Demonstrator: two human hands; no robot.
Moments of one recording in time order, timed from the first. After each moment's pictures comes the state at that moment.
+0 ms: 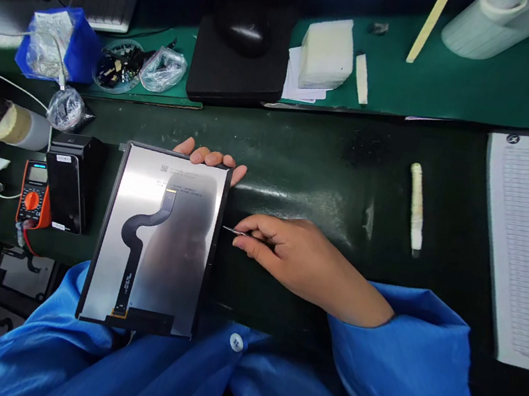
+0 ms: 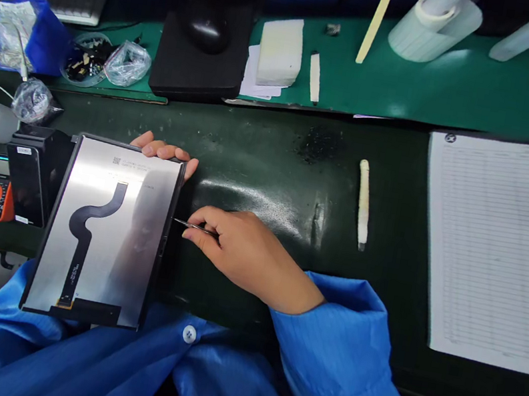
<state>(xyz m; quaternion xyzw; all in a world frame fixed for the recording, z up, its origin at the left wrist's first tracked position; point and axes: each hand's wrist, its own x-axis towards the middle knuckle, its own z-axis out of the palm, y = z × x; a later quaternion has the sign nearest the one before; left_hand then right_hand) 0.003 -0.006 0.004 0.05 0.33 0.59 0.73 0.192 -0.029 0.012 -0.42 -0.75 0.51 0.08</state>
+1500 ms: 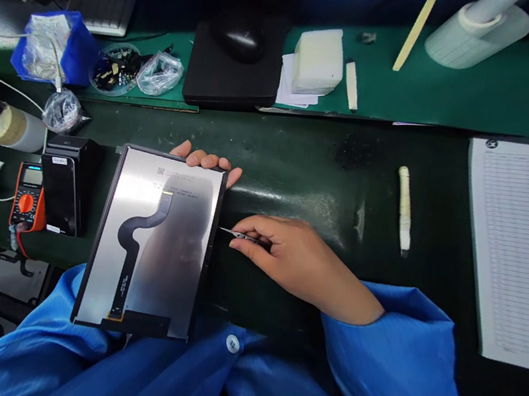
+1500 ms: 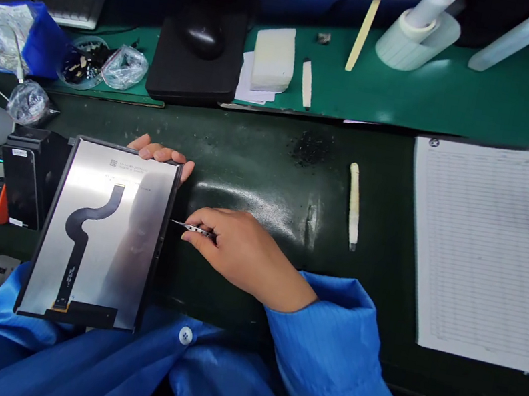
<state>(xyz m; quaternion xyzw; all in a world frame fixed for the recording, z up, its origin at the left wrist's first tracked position) 0.005 -0.003 0.009 0.03 0.37 0.59 0.72 0.194 -0.031 0.008 -0.41 -0.77 0.47 0.13</state>
